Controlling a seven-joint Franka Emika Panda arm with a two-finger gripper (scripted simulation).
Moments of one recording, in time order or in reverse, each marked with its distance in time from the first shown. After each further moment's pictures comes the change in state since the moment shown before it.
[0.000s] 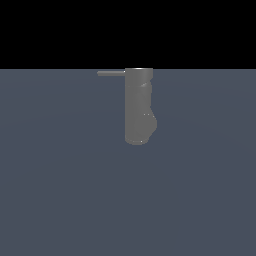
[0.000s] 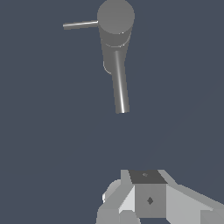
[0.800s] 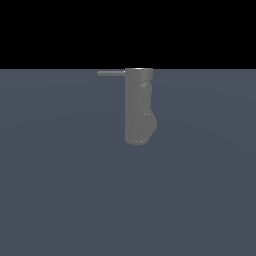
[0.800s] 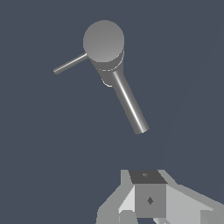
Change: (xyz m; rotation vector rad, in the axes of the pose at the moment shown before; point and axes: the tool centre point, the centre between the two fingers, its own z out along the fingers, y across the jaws) arm 0.090 -0.025 0.022 0.080 -0.048 0.339
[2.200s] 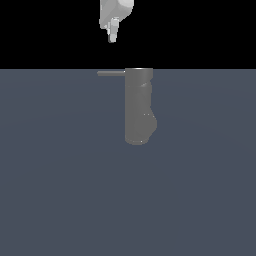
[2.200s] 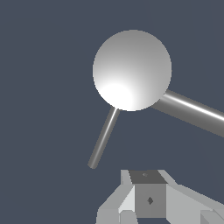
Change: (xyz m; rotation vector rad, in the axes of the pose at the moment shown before) arm 0.143 -0.107 0.120 -0.016 -0.027 0.735
